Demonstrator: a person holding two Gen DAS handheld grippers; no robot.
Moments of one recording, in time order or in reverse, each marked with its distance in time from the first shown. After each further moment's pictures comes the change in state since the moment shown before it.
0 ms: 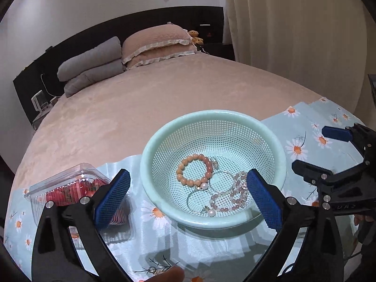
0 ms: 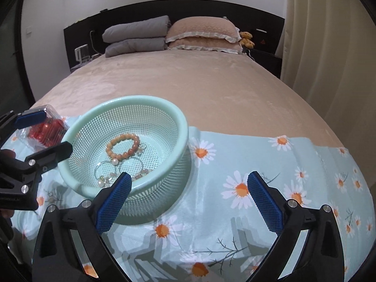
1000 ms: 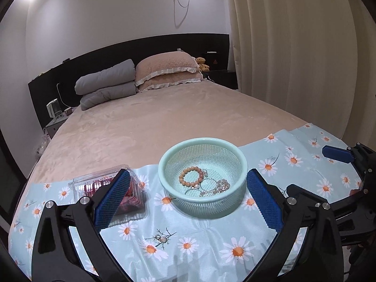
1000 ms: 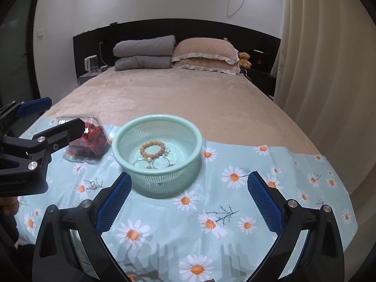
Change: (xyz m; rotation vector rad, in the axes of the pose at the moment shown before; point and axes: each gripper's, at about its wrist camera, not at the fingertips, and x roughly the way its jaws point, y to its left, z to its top) left arm -0.139 -0.003 -0.003 -0.058 -0.133 0.019; right arm -0.142 0.038 -0.016 -0.040 -0.123 -0.021
